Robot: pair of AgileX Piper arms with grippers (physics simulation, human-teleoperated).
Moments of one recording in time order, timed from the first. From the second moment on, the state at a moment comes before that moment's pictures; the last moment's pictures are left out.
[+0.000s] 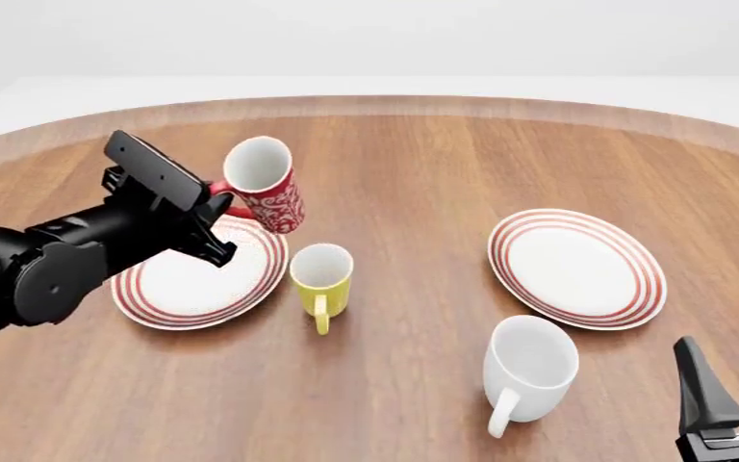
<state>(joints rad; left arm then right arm) -0.33 1.27 -0.76 -0.04 0.38 0.01 0.00 0.00 -0.04 -0.13</state>
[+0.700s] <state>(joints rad) -0.12 1.38 -0.58 -0.34 0.35 0.01 0.00 0.00 -0.04 -0.12</state>
